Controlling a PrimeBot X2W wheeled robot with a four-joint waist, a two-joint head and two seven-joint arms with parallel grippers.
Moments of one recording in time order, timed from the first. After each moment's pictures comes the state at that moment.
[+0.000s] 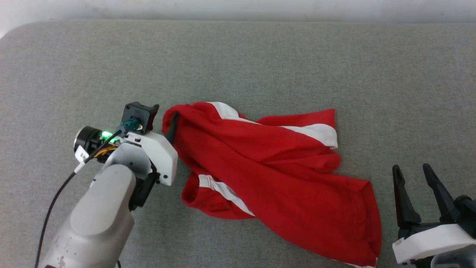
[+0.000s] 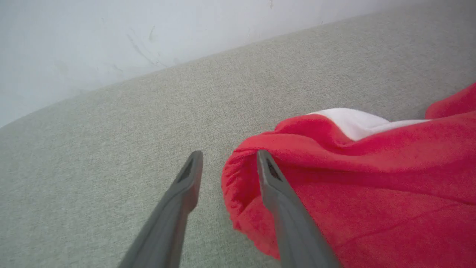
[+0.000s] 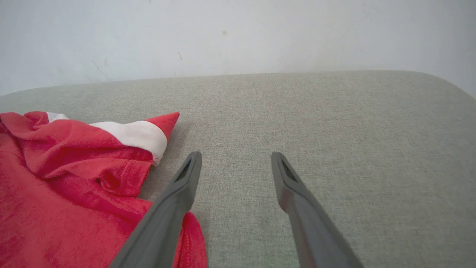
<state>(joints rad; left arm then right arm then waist) -0.58 0.36 -0.51 0.45 -0.36 0.03 0.07 0.12 -0.05 -0.11 -0.17 0.17 0.13 -0.03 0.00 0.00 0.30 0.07</state>
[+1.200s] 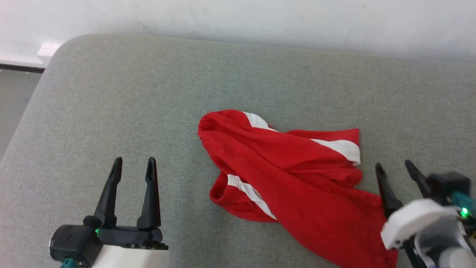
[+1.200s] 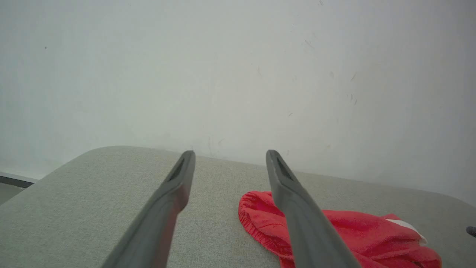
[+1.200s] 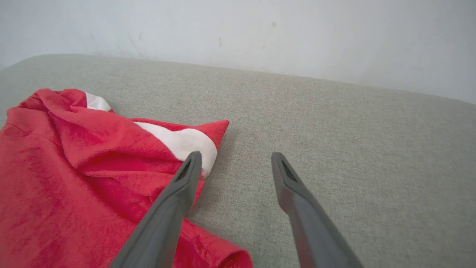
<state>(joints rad) 0.12 0.11 -0.08 -0.26 -0.27 -0.01 -0.26 0.04 -0.05 -0.09 -0.10 0.09 0.13 0.15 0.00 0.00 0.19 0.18</state>
